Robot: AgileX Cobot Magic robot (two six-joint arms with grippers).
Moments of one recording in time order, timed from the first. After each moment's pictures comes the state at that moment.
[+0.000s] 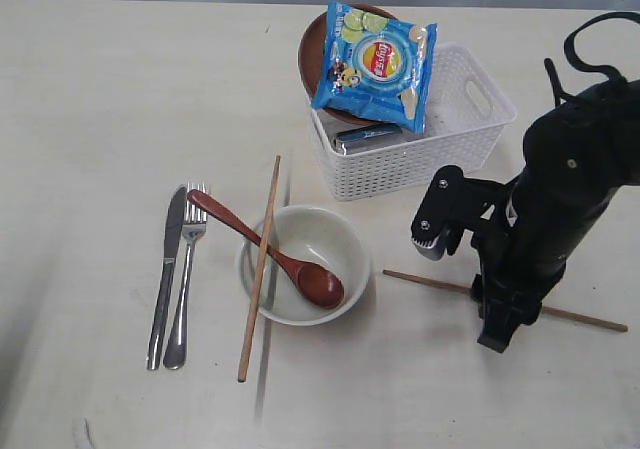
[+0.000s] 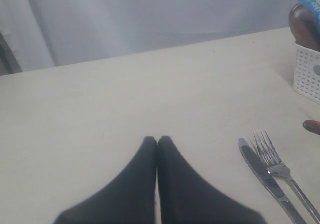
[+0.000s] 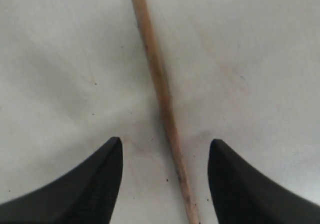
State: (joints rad) left arm -0.17 0.00 0.00 0.06 0.32 0.04; right arm 0.53 1.64 -0.68 -0.11 0.67 -0.51
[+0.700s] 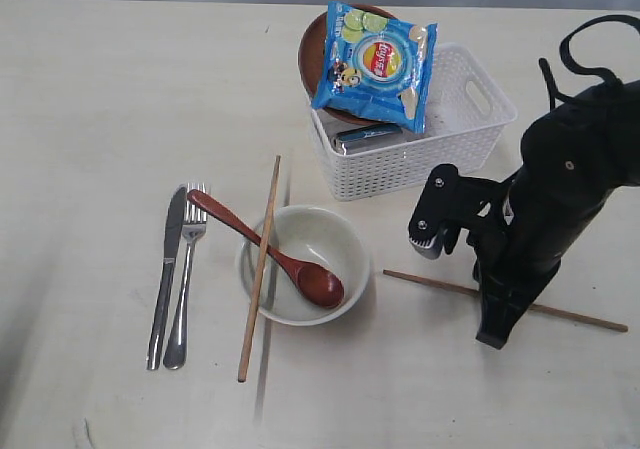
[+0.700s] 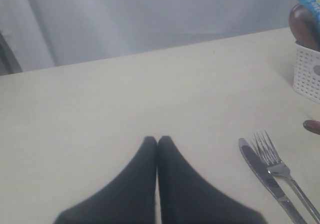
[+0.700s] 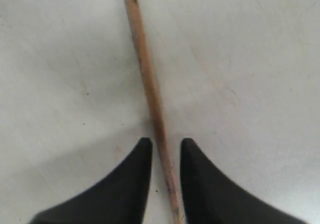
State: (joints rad) left arm -0.17 0.00 0.00 0.06 0.32 0.04; right arm 0.53 1.65 -0.68 -0.12 0.63 -0.54
